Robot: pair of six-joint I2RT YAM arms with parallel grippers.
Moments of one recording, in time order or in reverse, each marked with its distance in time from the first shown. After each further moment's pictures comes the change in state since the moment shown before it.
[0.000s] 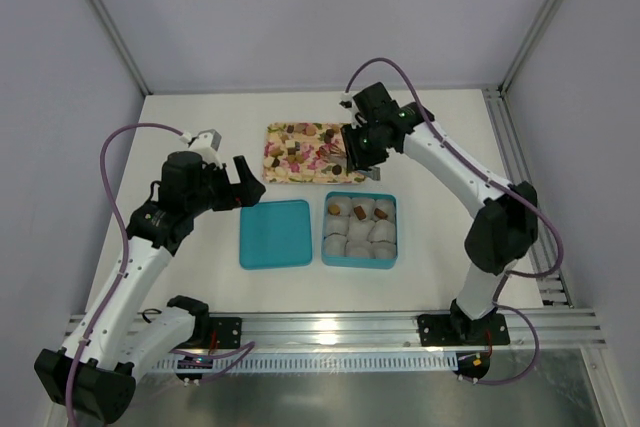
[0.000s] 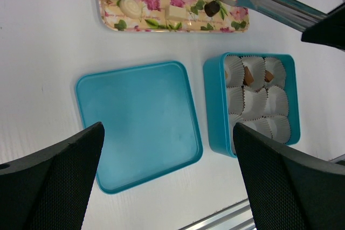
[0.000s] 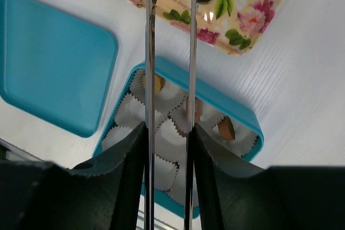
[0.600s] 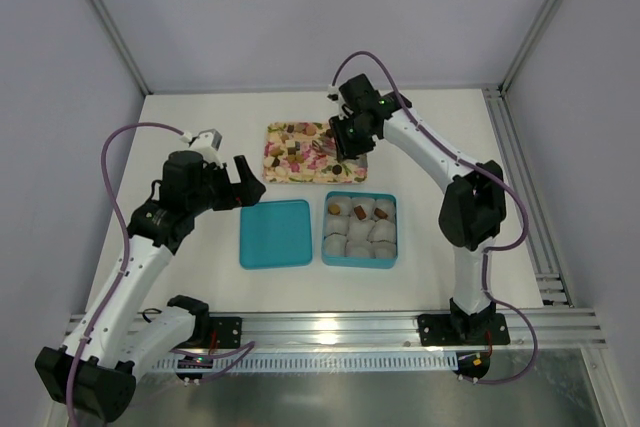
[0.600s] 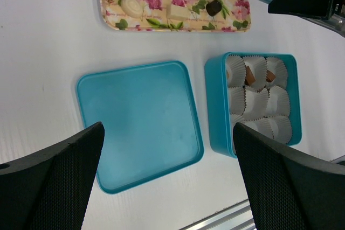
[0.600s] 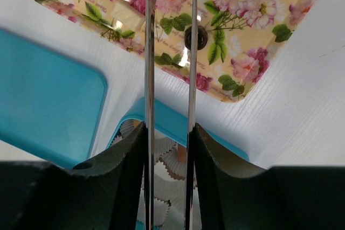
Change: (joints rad) left arm 0.000 0.006 0.000 0.000 -0.003 0.000; right arm -0.007 0.284 0.246 0.002 0.009 -0.047
